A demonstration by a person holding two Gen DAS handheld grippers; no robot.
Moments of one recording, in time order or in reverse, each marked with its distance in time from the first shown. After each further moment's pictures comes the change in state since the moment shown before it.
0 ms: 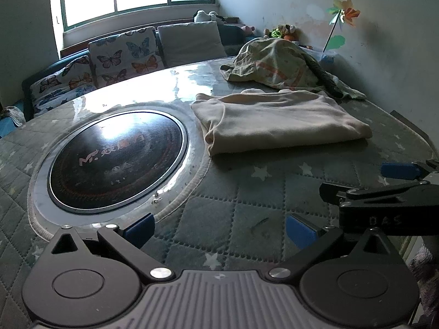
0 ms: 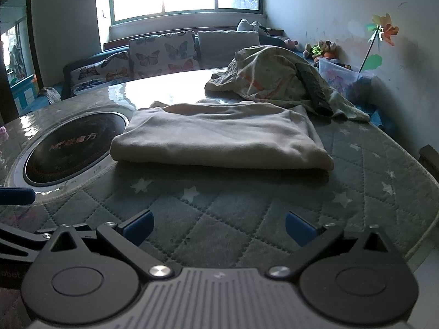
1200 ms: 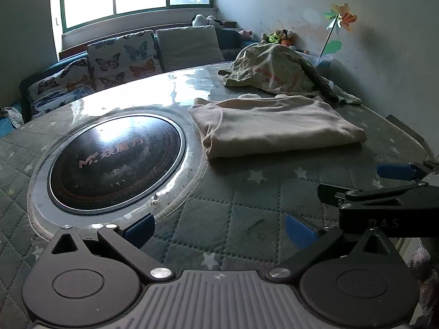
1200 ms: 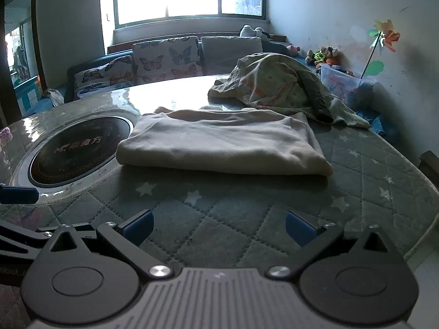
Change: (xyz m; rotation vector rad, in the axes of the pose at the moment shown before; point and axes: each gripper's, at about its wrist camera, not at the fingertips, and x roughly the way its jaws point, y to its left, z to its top) left arm -0.009 0.000 -0.001 -0.004 -0.021 -0.014; right arm -0.009 0.001 0.000 -0.013 -0.027 0.008
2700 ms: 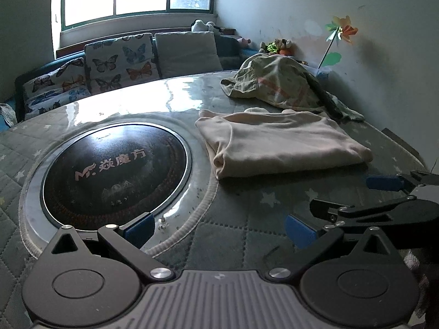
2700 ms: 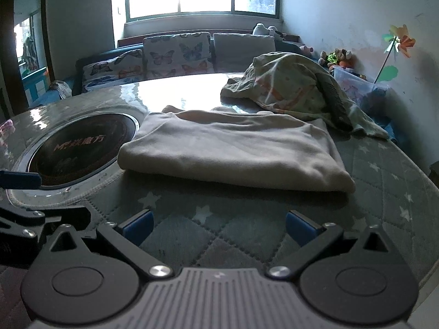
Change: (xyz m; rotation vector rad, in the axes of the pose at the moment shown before) left arm 0.013 0.023 0.016 -0.036 -0.032 -0.047; right arm 0.026 0.007 0.014 -0.046 0.015 0.033
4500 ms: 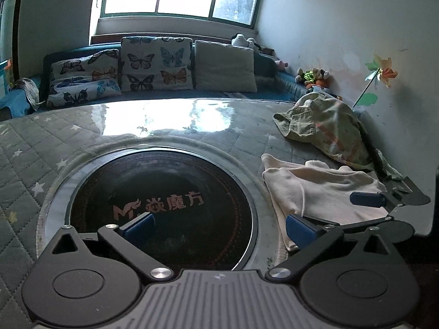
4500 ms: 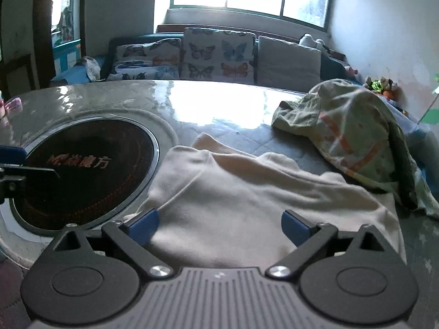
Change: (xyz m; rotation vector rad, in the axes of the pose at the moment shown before) left arm 0.026 0.081 0.048 -0.184 -0.068 0.061; right arm 0.095 0.042 0.074 -0.189 0.007 0.092
